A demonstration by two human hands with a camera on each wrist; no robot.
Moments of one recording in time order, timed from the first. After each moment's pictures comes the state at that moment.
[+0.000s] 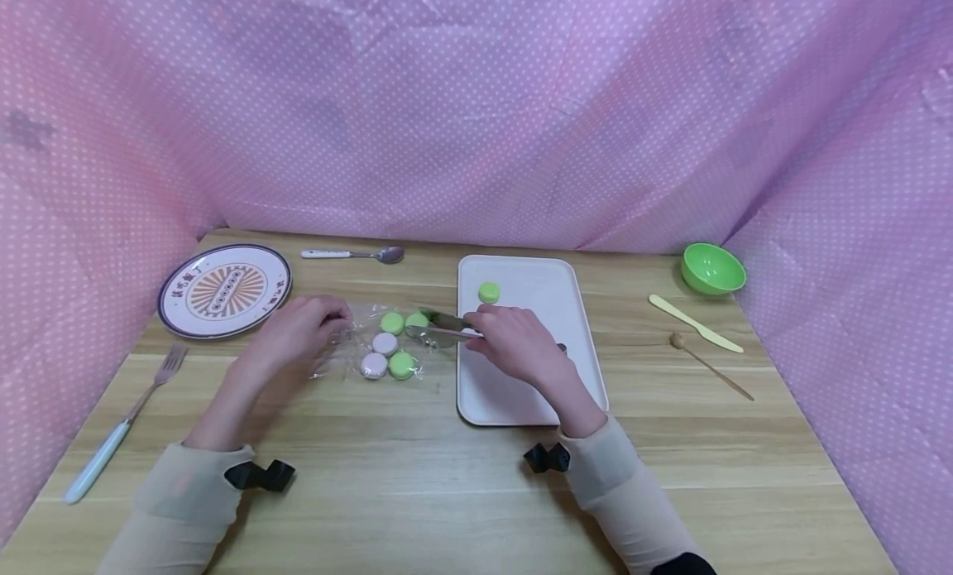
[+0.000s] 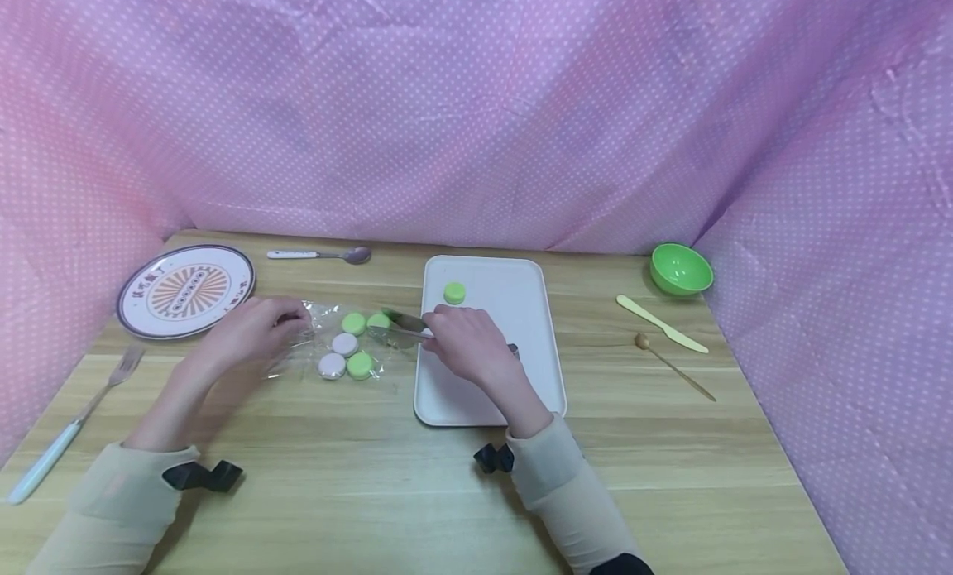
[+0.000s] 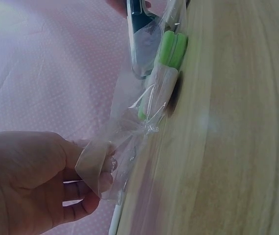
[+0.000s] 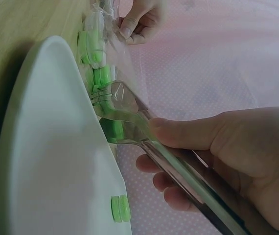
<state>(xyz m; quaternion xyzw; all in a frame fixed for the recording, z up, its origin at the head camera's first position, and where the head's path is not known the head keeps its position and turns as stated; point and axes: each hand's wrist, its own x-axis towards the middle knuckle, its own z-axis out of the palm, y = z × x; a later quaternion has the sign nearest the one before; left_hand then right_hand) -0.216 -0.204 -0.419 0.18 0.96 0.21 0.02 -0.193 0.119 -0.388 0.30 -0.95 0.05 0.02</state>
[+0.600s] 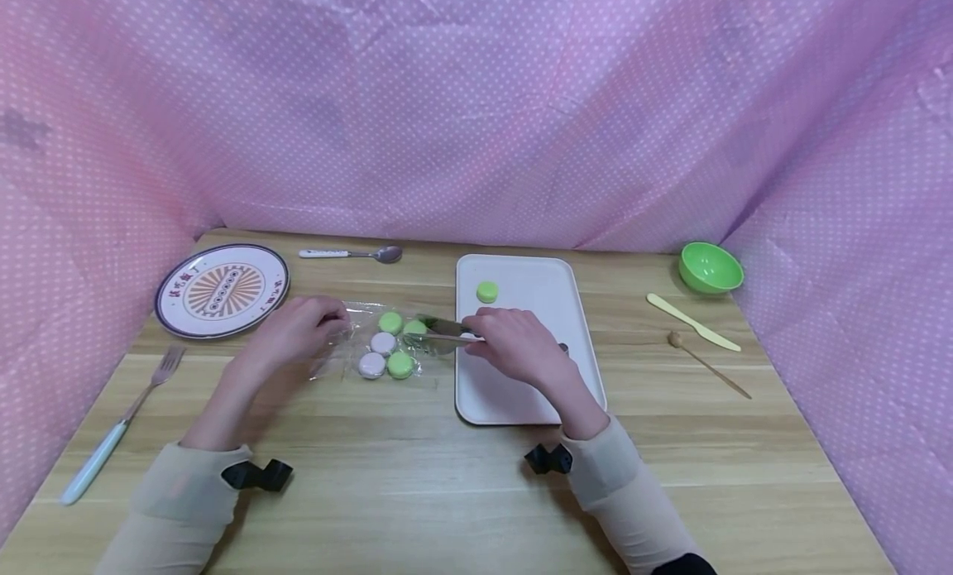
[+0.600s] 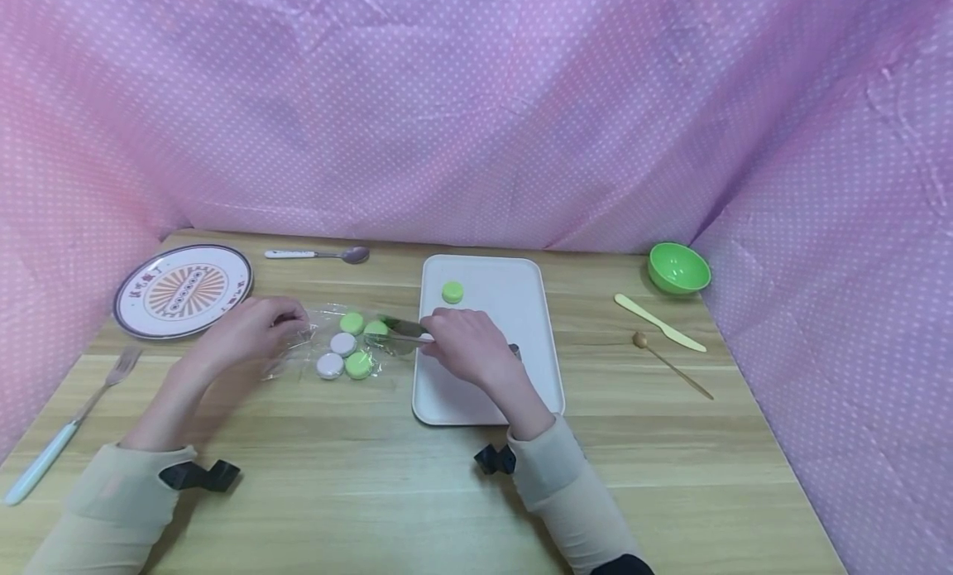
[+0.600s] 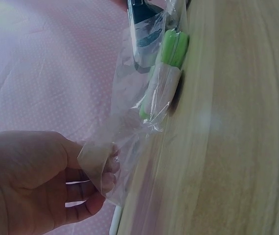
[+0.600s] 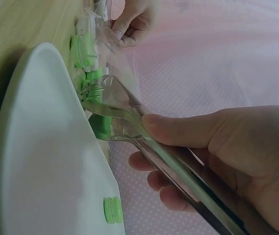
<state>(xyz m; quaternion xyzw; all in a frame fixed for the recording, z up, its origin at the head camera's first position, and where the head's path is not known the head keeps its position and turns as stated) -0.217 -0.205 -0.419 0.18 0.96 0.22 0.04 -0.186 0.122 -0.381 0.31 -0.95 0.06 0.00</state>
